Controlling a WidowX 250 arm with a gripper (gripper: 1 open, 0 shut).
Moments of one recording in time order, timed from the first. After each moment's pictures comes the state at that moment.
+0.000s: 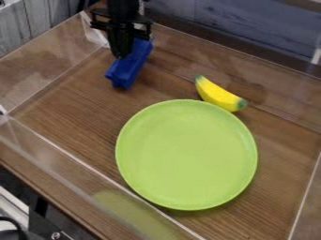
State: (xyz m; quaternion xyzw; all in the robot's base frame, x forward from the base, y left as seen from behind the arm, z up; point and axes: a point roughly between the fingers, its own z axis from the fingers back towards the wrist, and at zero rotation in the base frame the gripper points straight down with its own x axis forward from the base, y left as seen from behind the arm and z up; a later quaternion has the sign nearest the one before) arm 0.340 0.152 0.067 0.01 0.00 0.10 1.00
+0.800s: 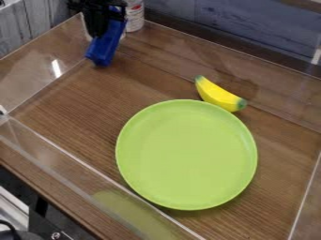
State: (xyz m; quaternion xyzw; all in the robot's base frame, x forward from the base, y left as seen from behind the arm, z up) arm 0.368 0.190 0.060 0.04 -0.02 0.11 0.99
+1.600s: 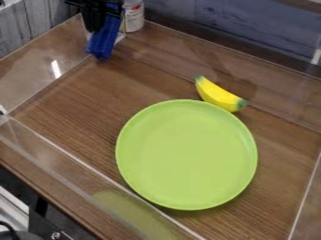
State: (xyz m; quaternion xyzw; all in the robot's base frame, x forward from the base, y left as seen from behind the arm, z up) arm 0.367 0.204 0.048 0.06 -0.03 0.11 0.99
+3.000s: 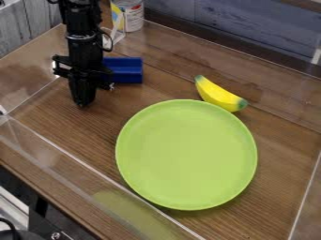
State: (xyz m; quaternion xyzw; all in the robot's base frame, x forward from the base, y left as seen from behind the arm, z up) arm 0.252 0.157 0.018 -0.01 0.10 0.08 0.99
